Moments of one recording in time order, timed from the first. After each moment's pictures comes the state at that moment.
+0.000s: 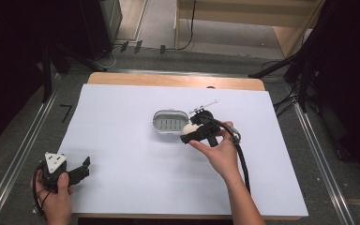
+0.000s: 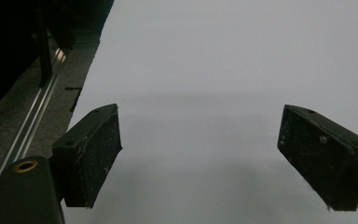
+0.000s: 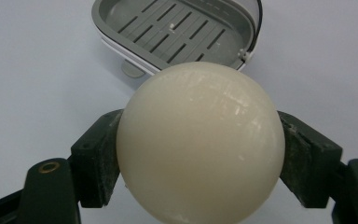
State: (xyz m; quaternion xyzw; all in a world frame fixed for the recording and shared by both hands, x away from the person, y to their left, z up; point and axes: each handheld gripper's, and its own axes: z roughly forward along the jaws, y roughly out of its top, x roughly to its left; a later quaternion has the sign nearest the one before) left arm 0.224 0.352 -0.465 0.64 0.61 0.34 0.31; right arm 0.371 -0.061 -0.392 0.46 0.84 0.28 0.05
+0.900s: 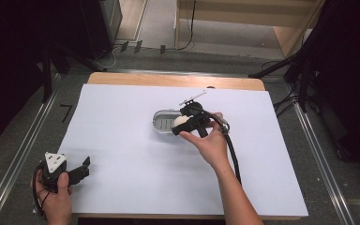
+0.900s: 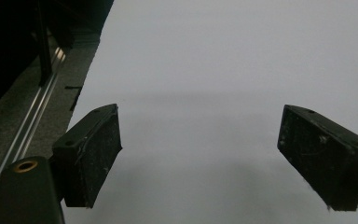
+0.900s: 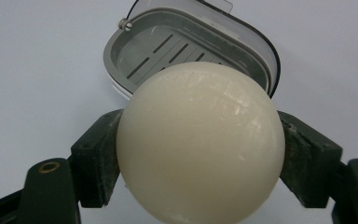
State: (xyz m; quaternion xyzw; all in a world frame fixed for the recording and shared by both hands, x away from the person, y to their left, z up) left arm 0.225 0.352 -0.465 0.64 0.61 0.34 0.31; right arm 0.393 -0.034 -0.385 0.45 0.84 0.28 0.06
